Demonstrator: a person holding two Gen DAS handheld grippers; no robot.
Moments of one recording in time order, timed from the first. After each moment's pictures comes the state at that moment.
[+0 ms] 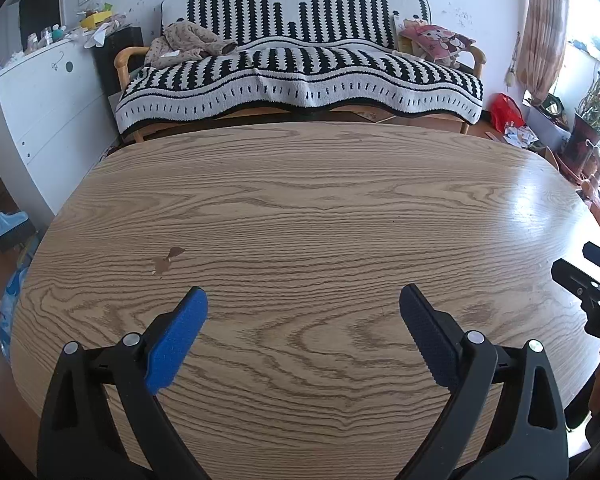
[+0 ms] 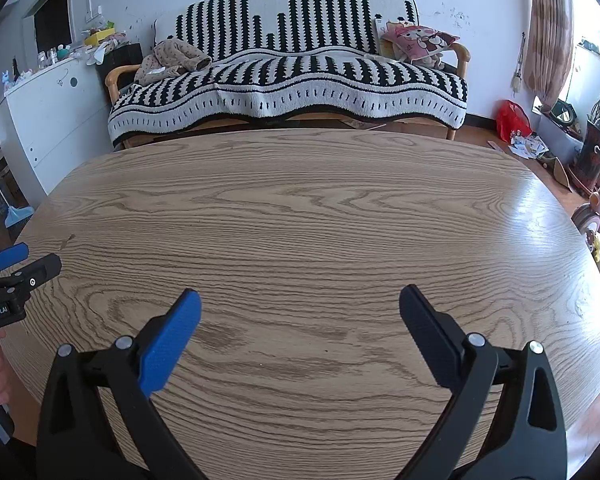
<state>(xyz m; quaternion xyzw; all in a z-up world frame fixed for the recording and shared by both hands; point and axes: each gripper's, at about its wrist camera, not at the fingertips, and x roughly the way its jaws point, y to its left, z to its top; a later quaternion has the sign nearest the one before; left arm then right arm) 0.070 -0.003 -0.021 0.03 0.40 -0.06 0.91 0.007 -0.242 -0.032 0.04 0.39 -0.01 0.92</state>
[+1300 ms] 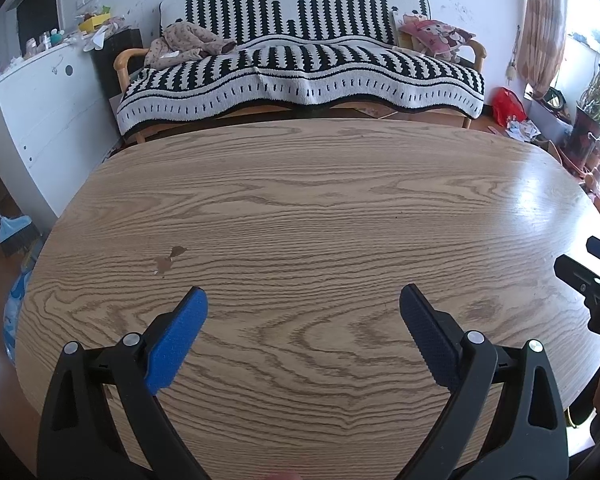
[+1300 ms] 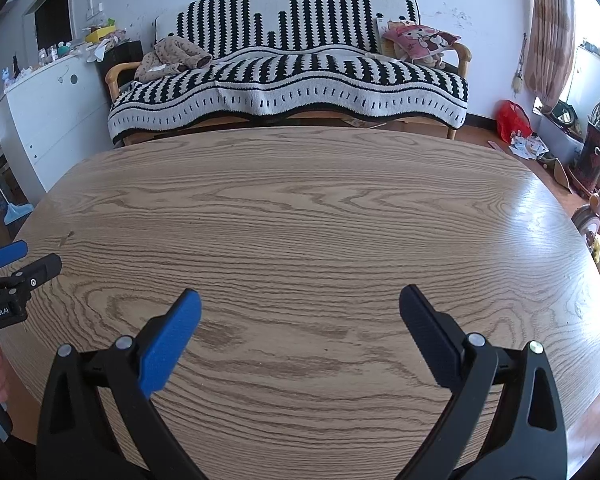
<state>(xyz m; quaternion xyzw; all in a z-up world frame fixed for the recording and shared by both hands) 0.064 -0.006 -0.024 0.04 0.41 -0.05 0.91 0.008 -0.242 -0.032 0.03 0.39 -0.01 0.92</state>
